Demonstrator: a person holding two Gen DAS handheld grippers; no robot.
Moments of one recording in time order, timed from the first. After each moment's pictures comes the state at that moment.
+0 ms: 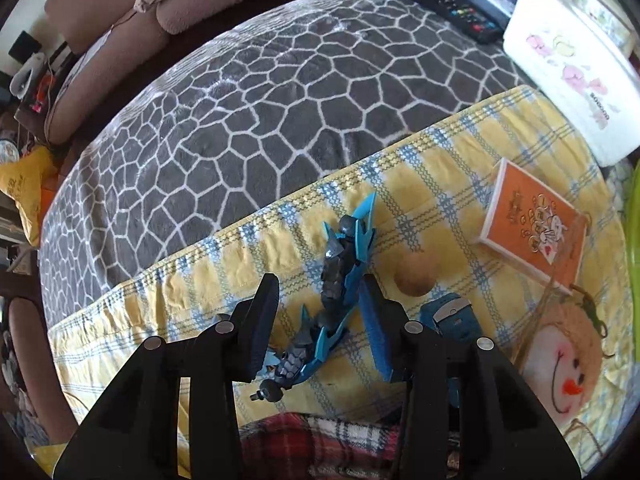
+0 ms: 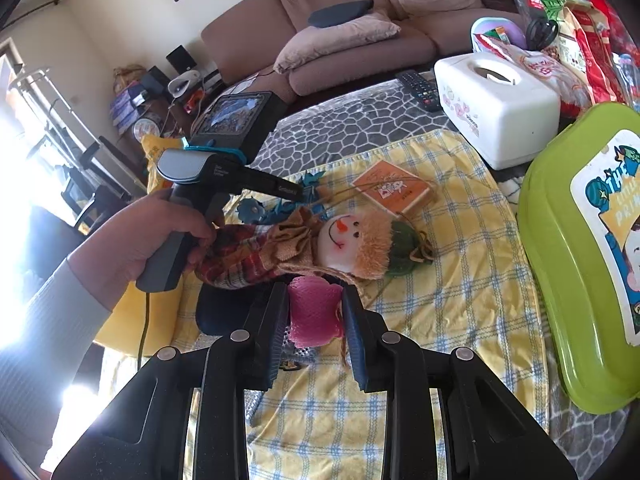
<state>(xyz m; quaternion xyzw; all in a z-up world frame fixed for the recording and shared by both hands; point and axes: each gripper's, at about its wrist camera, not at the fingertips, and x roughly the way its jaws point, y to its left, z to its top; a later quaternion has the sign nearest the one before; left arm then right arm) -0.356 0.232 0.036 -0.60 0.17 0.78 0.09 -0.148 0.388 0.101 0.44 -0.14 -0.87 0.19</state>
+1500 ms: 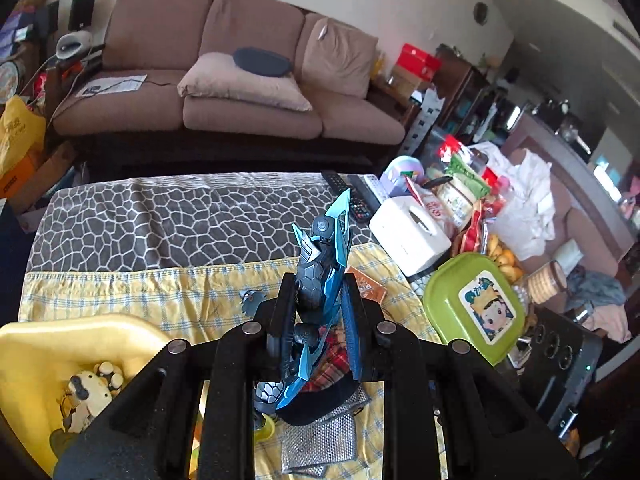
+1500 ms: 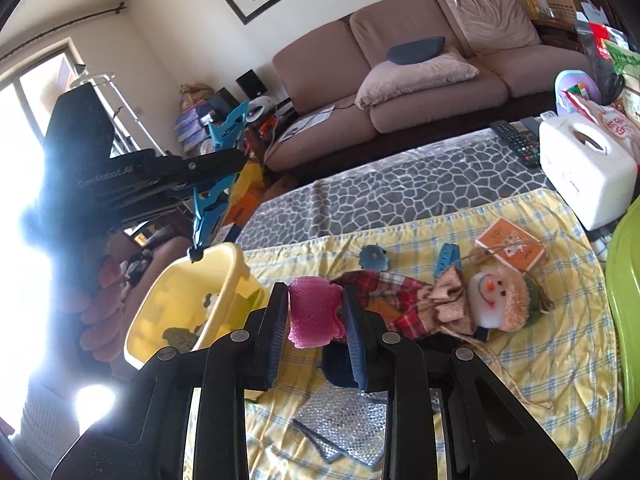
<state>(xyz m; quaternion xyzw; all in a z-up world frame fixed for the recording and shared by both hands) -0.196 0.051 0.257 -0.39 -0.10 0.89 0.22 -0.141 0.287 0.163 0.35 -0.16 -0.87 0.30</state>
